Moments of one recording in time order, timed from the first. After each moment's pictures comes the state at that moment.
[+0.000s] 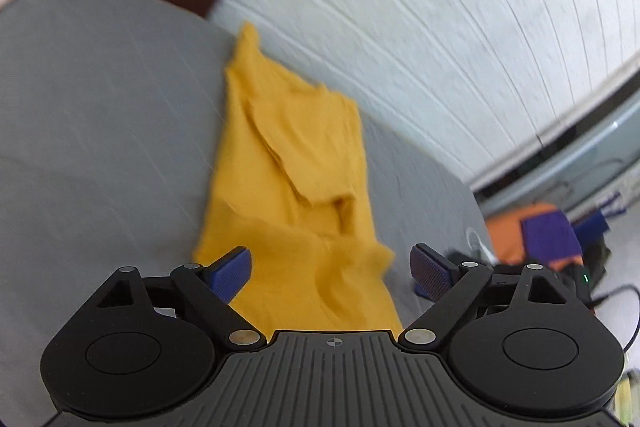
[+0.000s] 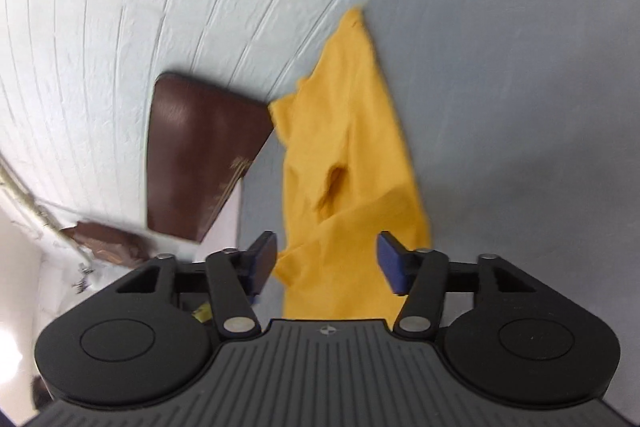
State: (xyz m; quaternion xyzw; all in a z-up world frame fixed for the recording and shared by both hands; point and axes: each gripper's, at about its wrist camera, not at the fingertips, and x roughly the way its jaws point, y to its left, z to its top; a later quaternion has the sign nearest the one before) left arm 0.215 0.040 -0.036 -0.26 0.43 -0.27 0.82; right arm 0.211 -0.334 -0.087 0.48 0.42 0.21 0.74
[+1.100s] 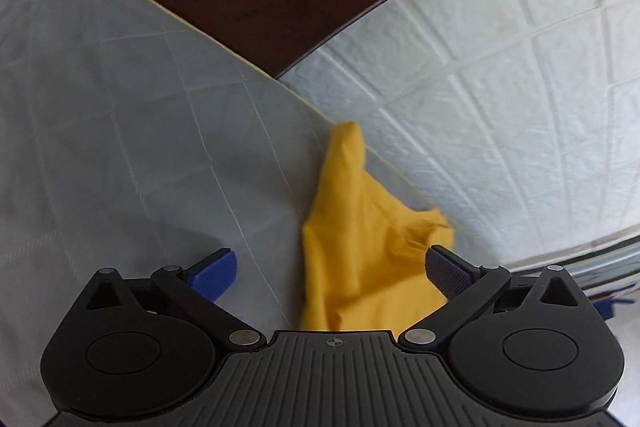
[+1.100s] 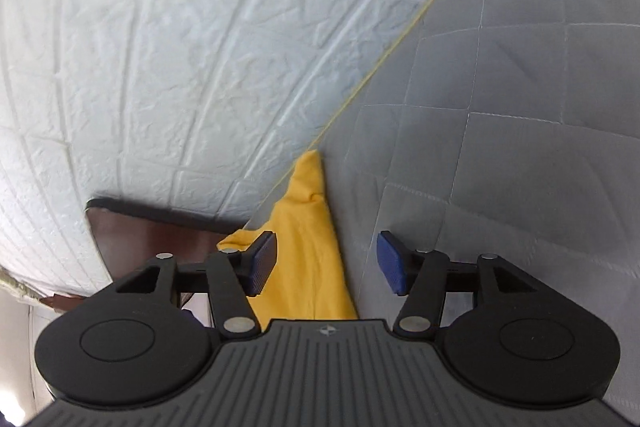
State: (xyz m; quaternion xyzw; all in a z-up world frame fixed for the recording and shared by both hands) left arm 0.452 0.084 -0.067 -0.33 0.50 -0.20 0.78; right arm 0.409 -0.398 -0.120 0.49 0.44 0.15 0.74
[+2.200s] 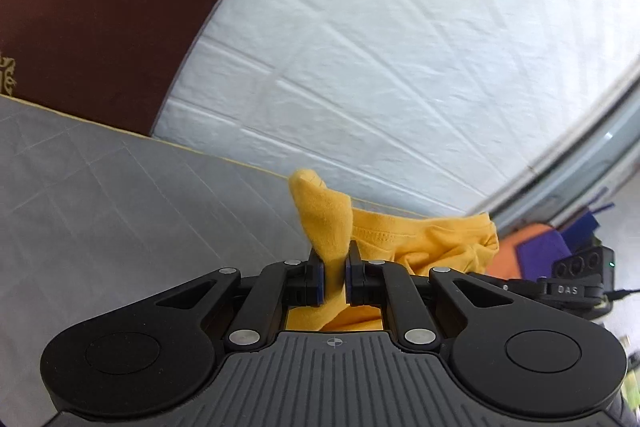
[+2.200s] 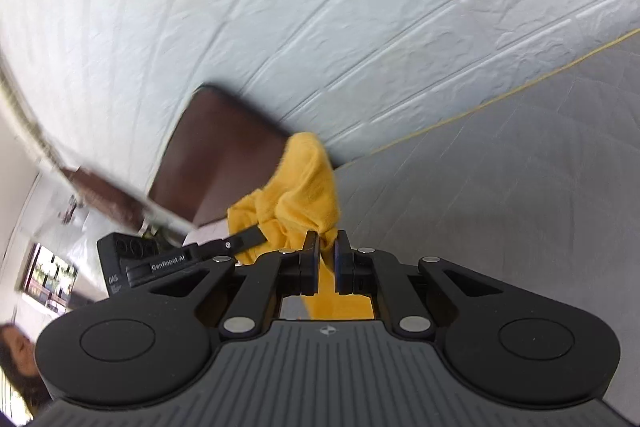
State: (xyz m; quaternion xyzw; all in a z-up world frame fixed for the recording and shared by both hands) left arm 0.351 0.052 0.016 -0.23 0.37 -0.33 0.84; right arm 0.332 -0.337 -0.023 0.34 0.39 0.29 0.80
